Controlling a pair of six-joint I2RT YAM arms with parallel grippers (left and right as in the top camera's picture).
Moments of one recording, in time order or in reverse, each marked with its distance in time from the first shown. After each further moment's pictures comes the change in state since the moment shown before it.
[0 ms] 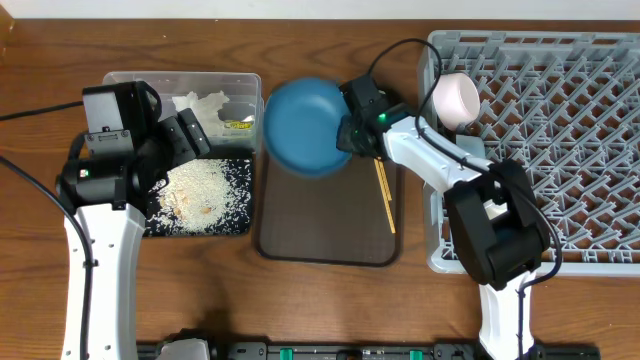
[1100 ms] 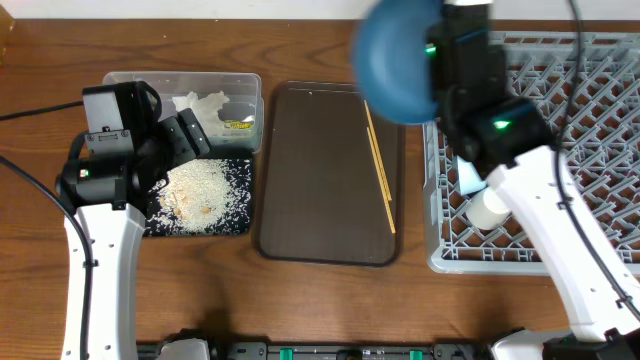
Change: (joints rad) left arm 0.000 0.000 0.000 0.000 0.000 0.000; right arm -0.122 -0.583 0.070 -0.184 0.776 -0.661
